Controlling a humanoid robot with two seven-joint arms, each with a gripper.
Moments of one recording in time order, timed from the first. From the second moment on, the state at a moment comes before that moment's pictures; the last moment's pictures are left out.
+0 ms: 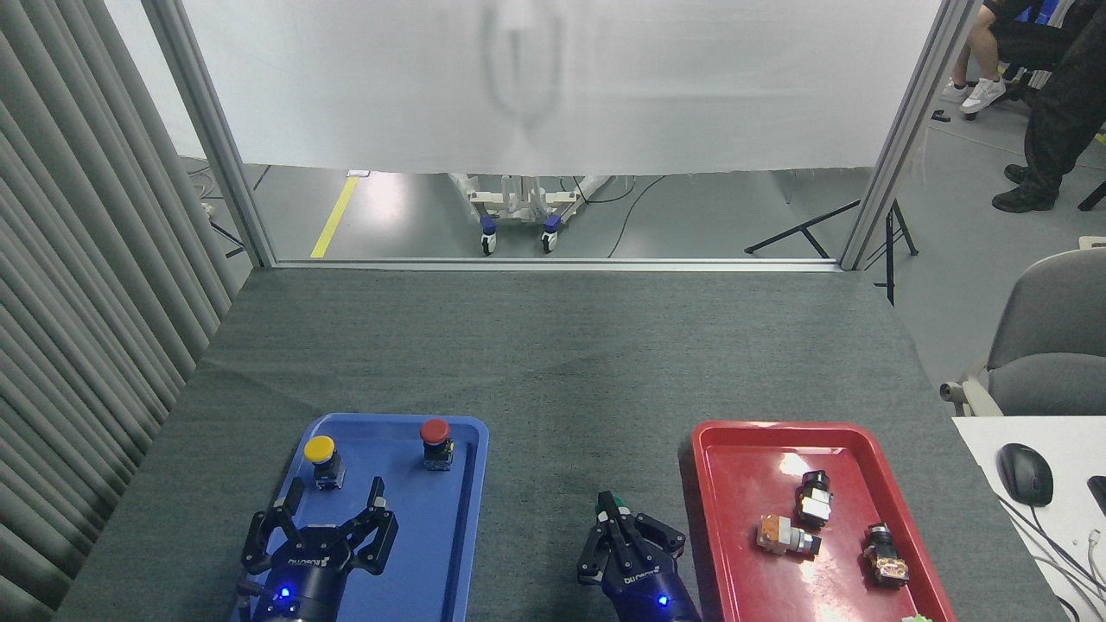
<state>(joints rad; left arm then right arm) 0.01 0.00 0.06 -1.45 -1.48 -0.08 0.14 -0.06 0.14 0.31 -1.24 1.56 0.02 -0.10</state>
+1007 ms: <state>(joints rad) 0.03 0.01 0.08 -1.46 -1.47 -0.09 0.15 0.01 0.11 0.07 -1.48 1.53 -0.05 -0.10</state>
